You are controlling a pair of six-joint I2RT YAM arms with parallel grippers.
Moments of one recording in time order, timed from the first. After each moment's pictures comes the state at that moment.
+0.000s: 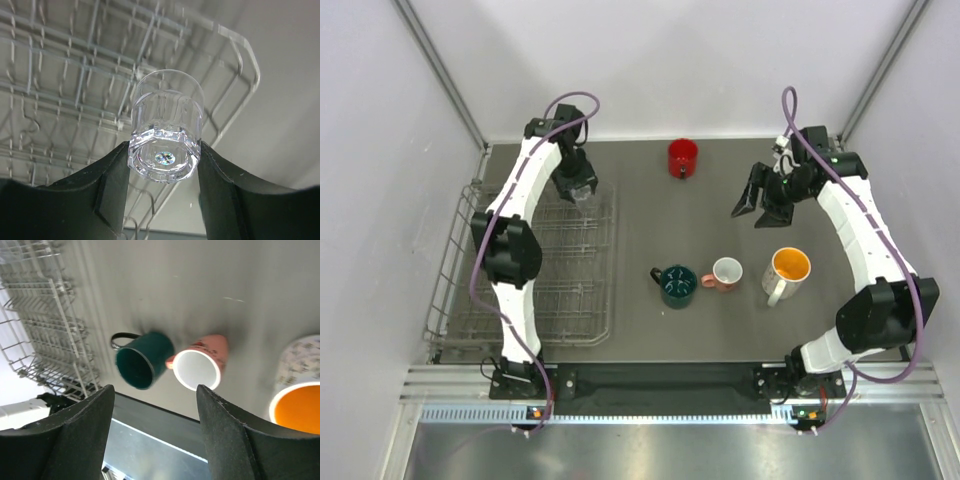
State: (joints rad) left arm -0.22 2.06 2.08 -1.24 -0.05 -0.65; right arm 0.14 1.51 1.54 -1.12 -0.41 0.42
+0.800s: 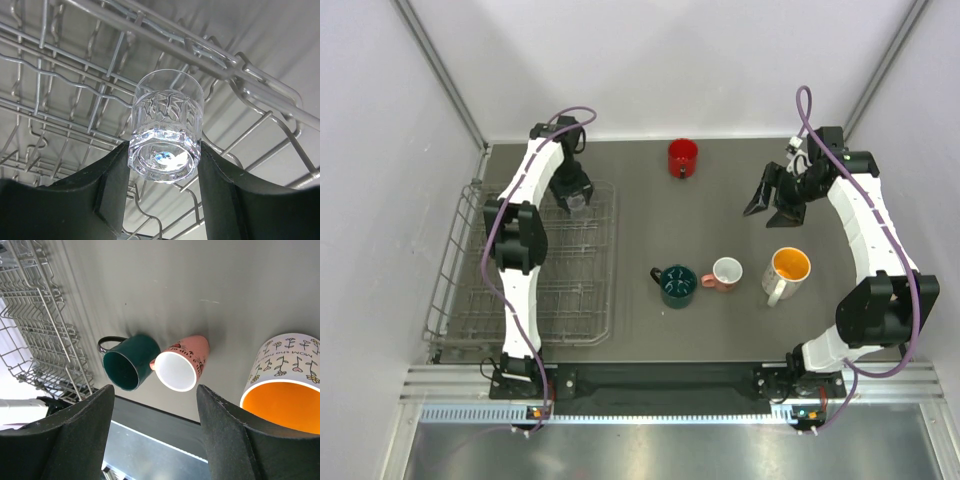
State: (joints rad) left arm -0.16 2.27 2.19 -1.30 -0.08 -0.65; right arm 0.02 1.53 1.54 -1.15 -0.45 0.34
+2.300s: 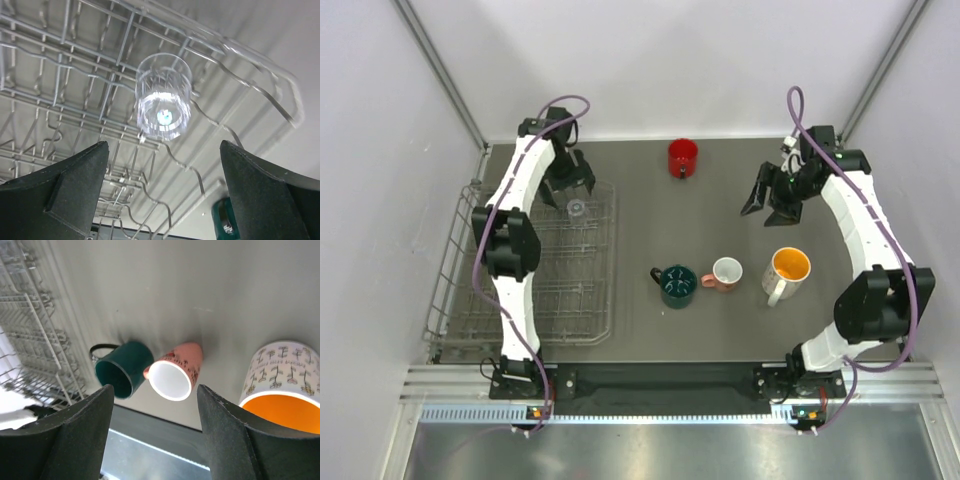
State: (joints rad) left arm -0.15 2.18 2.16 -1.29 -0.08 -0.61; right arm 0.05 1.55 1.54 -1.13 -0.40 0.35
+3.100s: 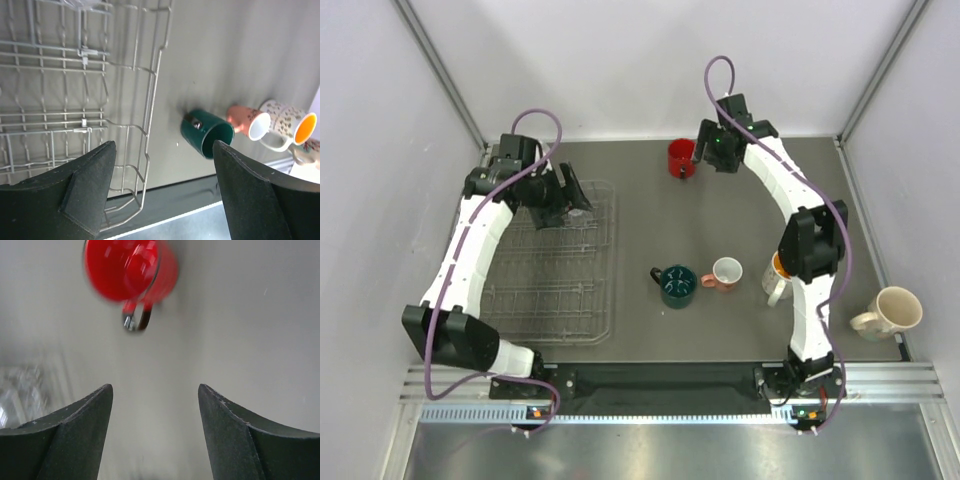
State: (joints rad) left arm -0.15 1.44 1.54 -1.05 0.28 -0.54; right arm 0.33 2.12 2.08 -0.81 0.01 0.53
